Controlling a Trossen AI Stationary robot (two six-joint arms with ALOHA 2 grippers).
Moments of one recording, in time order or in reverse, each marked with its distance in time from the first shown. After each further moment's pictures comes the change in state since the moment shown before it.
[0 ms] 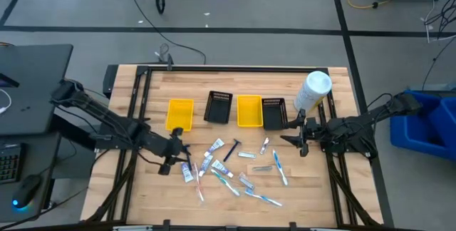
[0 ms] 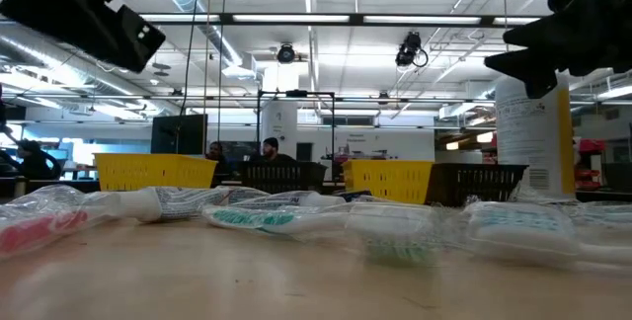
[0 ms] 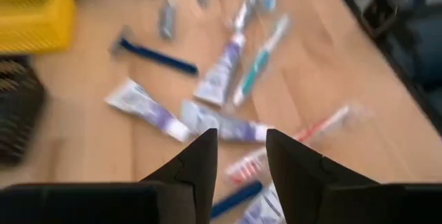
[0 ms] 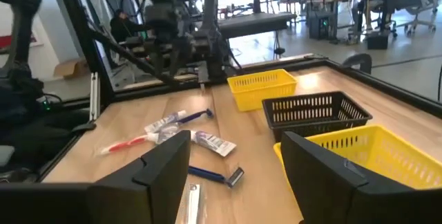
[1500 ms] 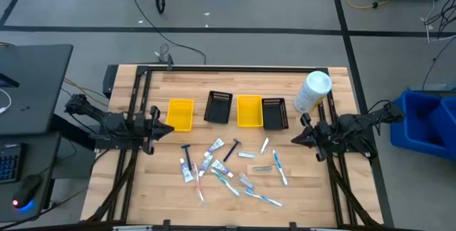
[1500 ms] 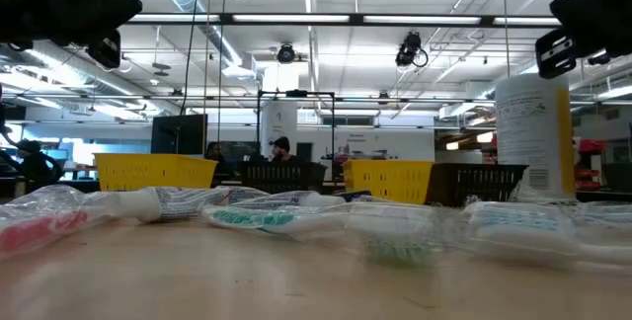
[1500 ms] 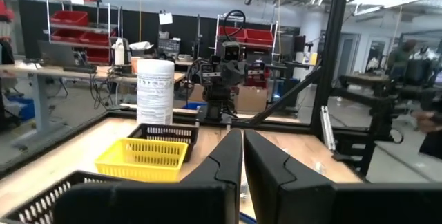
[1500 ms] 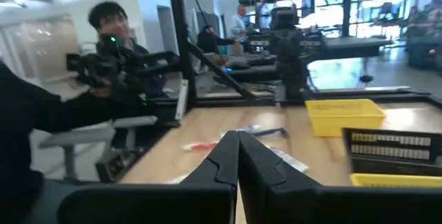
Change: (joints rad) left arm 0.002 -1.017 -0.520 0.366 -0.327 0.137; right arm 0.001 -0.446 0.000 -0.334 -0.327 -0.063
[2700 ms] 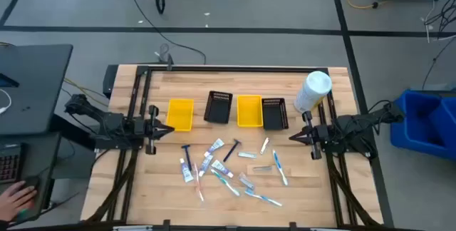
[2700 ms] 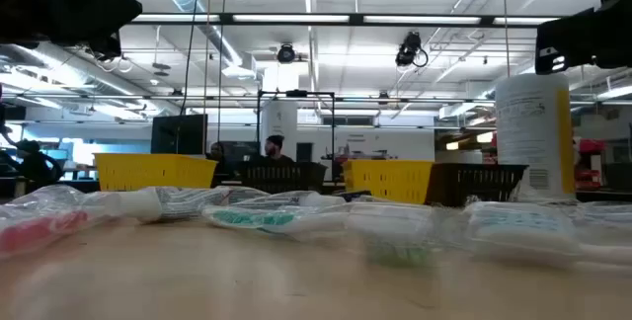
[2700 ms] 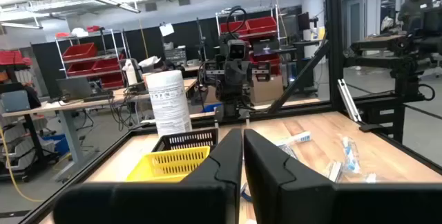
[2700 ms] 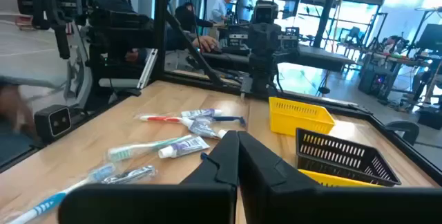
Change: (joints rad) left arm 0.000 0.000 0.000 -0.014 -0.001 0.251; right arm -0.001 0.000 0.000 -0.069 0.089 -0.261
